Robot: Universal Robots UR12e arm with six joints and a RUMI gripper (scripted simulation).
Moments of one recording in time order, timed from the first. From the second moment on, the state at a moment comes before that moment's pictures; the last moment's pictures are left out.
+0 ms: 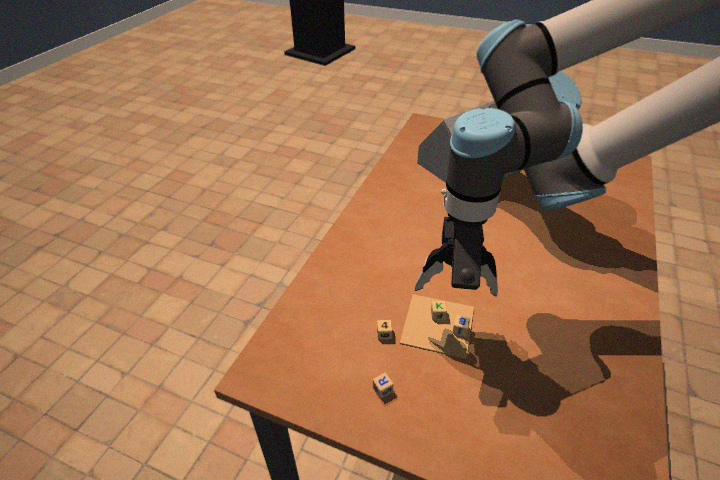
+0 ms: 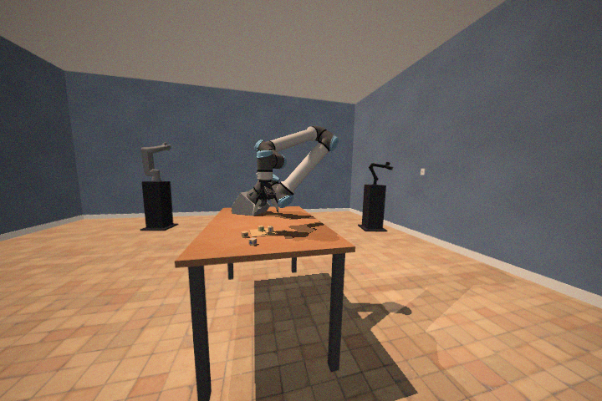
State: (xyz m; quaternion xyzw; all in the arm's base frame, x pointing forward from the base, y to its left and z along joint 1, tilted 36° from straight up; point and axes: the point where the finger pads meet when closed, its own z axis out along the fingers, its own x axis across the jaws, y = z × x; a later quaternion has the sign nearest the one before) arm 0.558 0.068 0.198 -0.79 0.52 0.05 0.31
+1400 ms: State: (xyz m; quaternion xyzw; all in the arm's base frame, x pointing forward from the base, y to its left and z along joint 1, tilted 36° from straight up) arm 0.548 0.047 0.180 -0.41 0.85 0.20 0.24
